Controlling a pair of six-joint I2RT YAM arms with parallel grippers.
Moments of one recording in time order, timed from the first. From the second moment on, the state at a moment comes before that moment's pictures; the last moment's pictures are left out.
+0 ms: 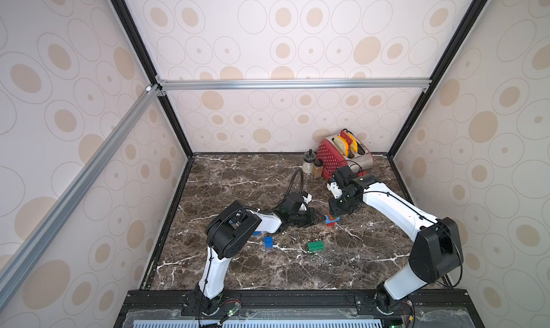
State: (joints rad) left arm -0.78 2.04 1.05 0.44 0.51 -0.97; right arm 0.52 1.60 1.30 -1.01 -0.03 0.13
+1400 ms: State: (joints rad) left arm -0.79 2.08 1.08 0.50 0.55 -0.99; right arm 0.52 1.70 1.33 -0.98 -0.02 0.12
